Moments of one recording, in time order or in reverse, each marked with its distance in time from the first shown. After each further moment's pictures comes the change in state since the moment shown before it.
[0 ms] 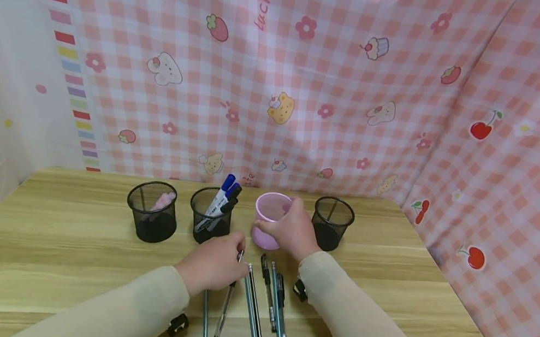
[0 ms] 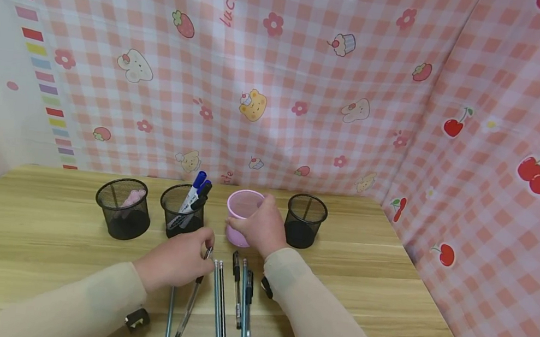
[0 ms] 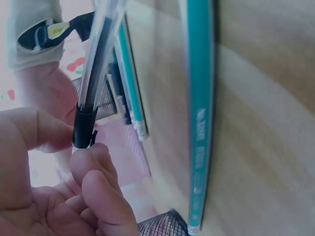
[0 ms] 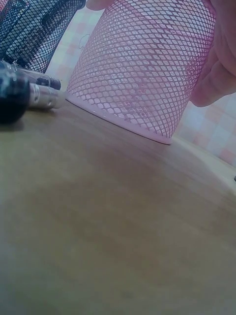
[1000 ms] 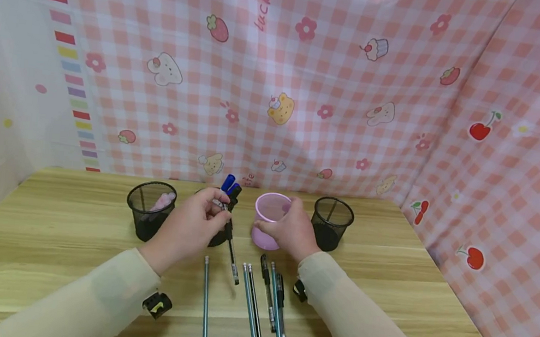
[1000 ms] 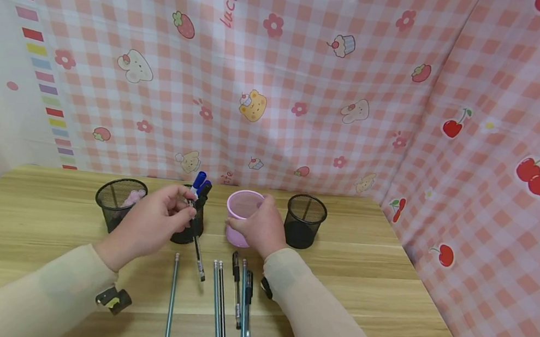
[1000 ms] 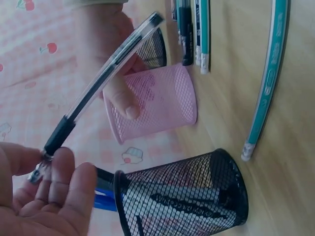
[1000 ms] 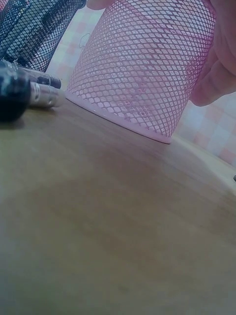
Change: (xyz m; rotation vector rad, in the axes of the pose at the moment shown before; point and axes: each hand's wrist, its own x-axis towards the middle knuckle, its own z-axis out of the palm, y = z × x) left_hand -0.008 -0.012 -0.055 -0.288 0.350 0.200; right_hand 0.003 0.002 0.001 0.007 -0.001 0.003
